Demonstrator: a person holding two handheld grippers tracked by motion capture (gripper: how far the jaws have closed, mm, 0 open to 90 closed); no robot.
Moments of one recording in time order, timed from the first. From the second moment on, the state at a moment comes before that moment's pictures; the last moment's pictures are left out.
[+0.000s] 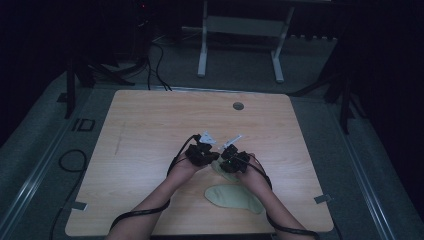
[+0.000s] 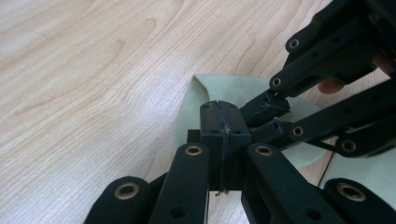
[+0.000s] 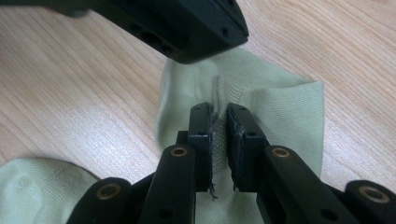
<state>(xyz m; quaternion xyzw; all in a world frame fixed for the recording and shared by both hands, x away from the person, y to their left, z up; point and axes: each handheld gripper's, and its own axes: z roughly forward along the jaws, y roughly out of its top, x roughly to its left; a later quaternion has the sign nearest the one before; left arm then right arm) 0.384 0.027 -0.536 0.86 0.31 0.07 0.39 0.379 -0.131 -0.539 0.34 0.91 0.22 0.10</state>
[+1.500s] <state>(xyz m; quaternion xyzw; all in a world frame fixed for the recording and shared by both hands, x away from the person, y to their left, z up) 0.379 0.028 -0.557 0.90 0.26 0.09 0.34 0.409 -0.246 -0.509 0.46 0.85 0.24 0.11</state>
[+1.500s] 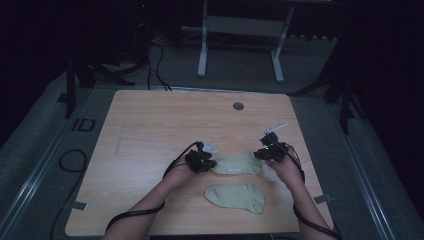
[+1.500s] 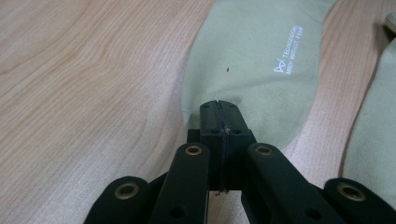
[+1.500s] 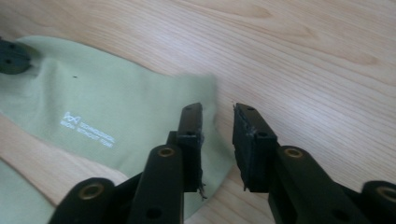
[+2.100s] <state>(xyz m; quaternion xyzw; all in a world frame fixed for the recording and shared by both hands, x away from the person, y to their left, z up) 0.380 0.031 -0.556 0.90 0.28 0.07 0.34 0.398 -0.220 -0.535 0.42 0.87 0.22 0.11</state>
